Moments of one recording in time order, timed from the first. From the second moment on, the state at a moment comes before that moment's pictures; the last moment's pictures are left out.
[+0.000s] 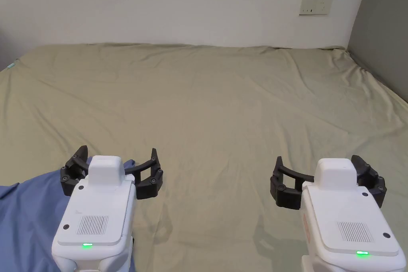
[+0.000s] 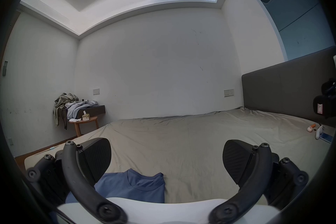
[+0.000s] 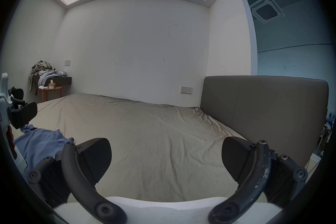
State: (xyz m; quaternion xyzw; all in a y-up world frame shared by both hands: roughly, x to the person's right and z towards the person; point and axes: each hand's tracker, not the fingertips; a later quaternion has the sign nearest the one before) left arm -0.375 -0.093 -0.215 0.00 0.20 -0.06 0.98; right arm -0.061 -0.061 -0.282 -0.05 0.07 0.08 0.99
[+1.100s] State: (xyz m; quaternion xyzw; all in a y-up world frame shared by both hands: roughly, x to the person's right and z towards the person) left arm -0.369 -0.084 -0.214 0.00 0.18 -0.05 0.98; right arm -0.062 -0.052 -0.280 -0.06 0.07 0.09 0.99
